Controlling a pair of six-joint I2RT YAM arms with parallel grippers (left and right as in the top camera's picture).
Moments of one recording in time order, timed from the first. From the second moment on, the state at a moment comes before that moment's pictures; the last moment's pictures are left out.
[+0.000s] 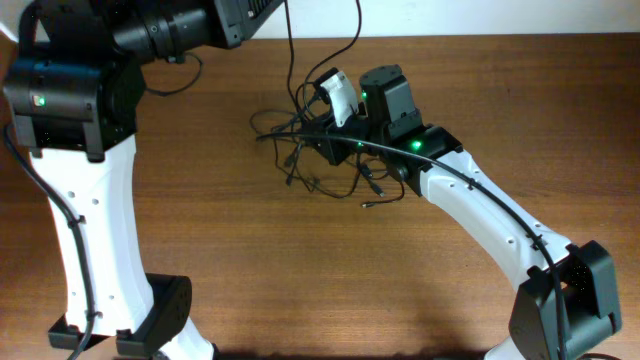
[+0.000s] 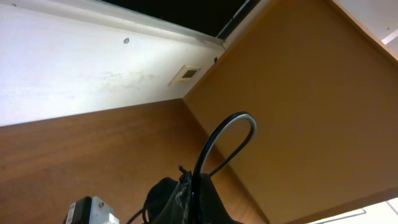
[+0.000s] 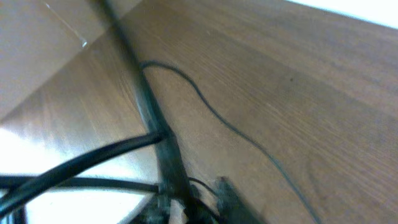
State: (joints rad) left arm -0.12 1.83 2.65 -1.08 0.86 -0.45; right arm 0.51 1.75 1.39 -0.26 -0.52 0.08
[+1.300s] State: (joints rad) left arm 0.22 1.84 2.63 -0.92 0.84 -0.47; right arm 0.51 1.83 1.40 -0.67 -0.27 0.29
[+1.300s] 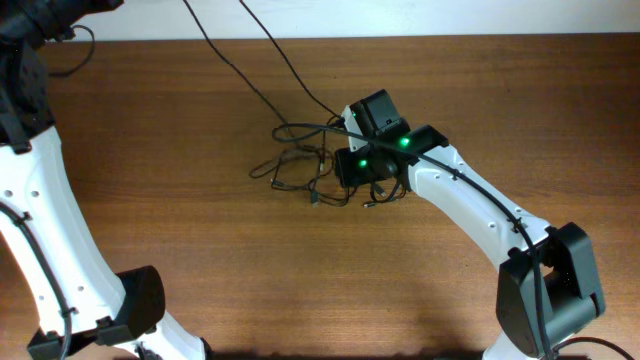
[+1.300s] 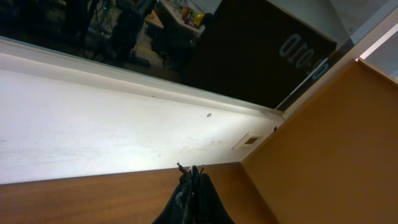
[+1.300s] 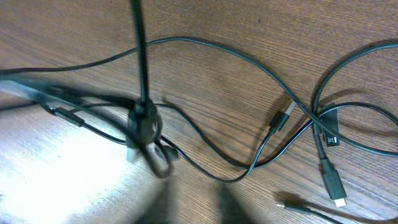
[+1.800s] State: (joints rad) left arm 0.23 1.84 2.64 -0.77 0.93 -0.59; right arm 0.47 1.83 1.39 -0.62 -0.45 0.25
